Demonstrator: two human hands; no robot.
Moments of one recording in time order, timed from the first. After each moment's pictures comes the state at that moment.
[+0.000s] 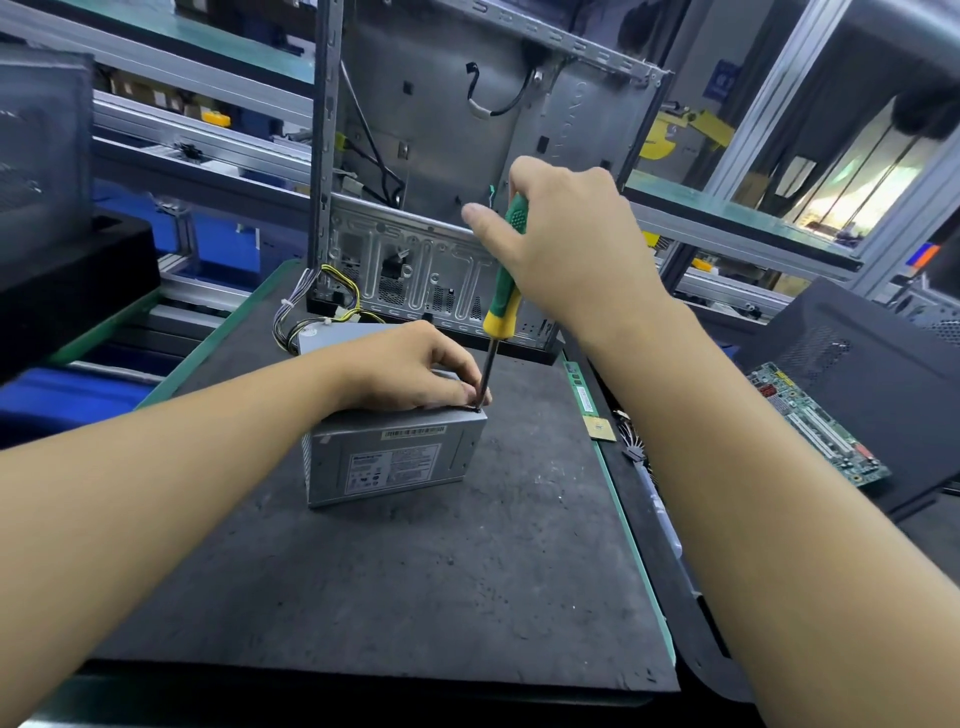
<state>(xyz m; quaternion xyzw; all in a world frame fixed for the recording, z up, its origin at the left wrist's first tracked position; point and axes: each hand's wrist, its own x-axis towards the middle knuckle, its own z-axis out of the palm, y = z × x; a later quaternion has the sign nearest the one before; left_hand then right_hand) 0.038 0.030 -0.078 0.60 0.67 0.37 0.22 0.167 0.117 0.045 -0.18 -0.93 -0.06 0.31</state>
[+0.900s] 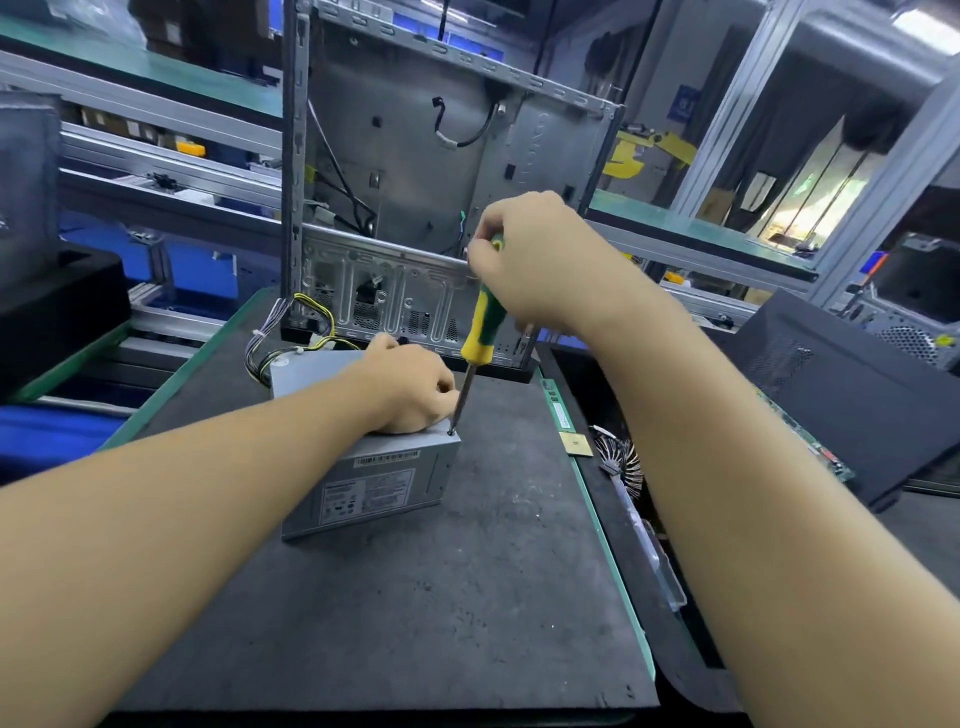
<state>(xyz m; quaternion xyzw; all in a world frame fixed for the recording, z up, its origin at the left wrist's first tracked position) 0.031 0.082 -0.091 0.56 0.82 0.10 -0.02 0.174 0.115 0.068 -0.19 -0.96 -0.02 0.18</state>
